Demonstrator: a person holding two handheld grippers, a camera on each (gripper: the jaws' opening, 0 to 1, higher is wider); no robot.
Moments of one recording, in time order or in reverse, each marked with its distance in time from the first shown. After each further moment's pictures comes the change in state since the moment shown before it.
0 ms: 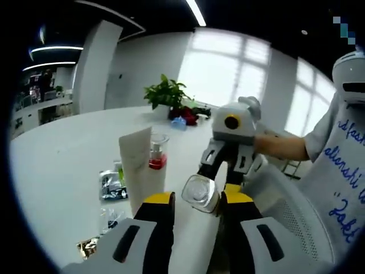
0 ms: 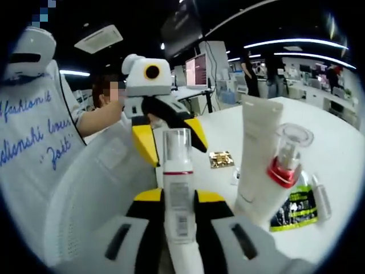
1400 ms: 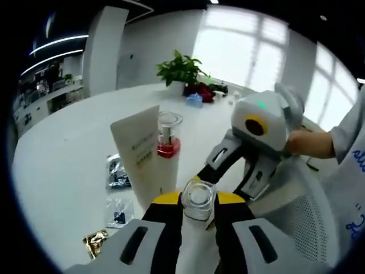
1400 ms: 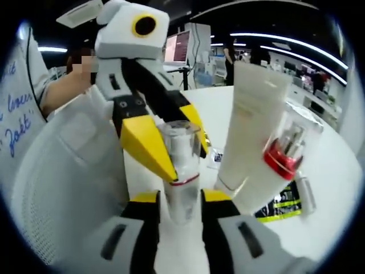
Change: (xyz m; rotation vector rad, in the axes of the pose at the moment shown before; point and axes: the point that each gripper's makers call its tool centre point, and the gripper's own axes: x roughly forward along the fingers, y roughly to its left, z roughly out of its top) left arm 0.027 0.024 -0.018 -0.032 0.181 0.148; right arm 0.023 -0.038 -0.033 -0.040 0.197 -0.253
